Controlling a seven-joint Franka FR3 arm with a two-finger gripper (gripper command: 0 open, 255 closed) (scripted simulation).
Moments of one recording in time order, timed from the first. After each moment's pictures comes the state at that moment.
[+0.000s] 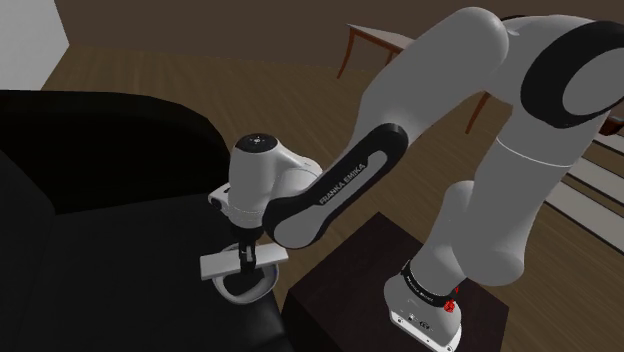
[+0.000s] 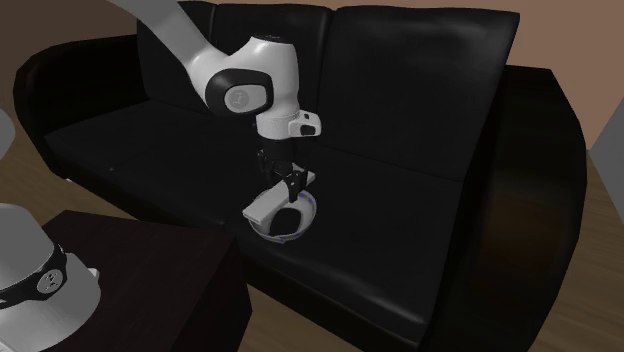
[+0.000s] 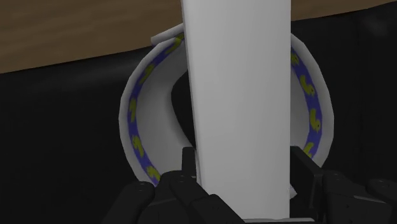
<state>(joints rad) 0.47 0.11 0.25 -2.48 0.01 2.60 -0.33</state>
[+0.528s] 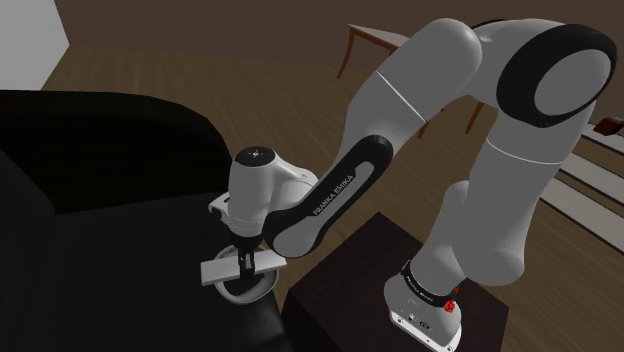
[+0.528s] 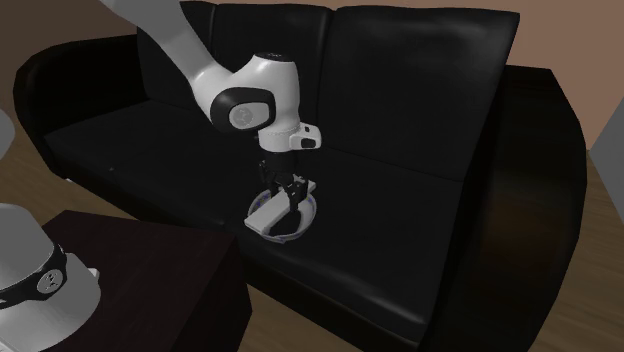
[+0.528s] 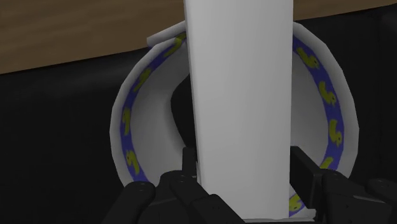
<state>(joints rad) 0.48 0.19 0.24 -2.48 -0.03 2.67 -0.31</state>
